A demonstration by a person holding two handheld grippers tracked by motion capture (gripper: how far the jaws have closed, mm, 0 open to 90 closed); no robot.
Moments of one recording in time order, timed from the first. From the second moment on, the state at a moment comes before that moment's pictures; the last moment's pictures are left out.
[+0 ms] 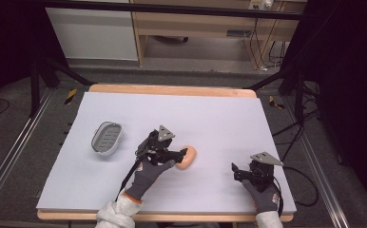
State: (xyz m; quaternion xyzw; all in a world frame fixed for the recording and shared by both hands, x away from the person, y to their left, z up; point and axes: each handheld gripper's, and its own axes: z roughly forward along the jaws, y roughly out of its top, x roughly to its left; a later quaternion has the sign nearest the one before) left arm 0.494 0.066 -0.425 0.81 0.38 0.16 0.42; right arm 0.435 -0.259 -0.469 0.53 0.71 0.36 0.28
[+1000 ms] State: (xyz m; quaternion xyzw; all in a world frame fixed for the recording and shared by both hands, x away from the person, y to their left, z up) left arm 0.500 0.033 -0.455 0.84 0.37 0.15 0.37; right arm 0.437 -0.258 -0.469 0.53 0.72 0.36 0.27
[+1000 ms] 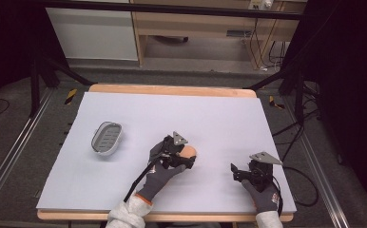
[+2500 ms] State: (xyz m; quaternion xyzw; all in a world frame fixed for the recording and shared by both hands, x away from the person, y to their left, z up) left arm 0.507 0.022 -0.476 0.85 0.38 0.15 0.33; right arm 0.439 -0.257 -0.471 0.54 0.72 0.35 0.26
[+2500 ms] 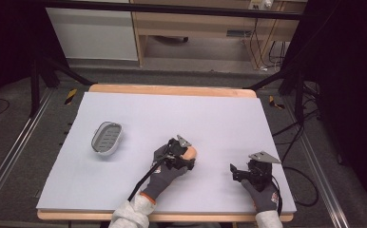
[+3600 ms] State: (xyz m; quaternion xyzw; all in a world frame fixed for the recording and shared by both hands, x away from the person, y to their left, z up) left arm 0.484 0.058 -0.433 0.85 0.36 0.15 0.36; right arm 0.439 -0.256 -0.471 0.54 0.72 0.35 0.26
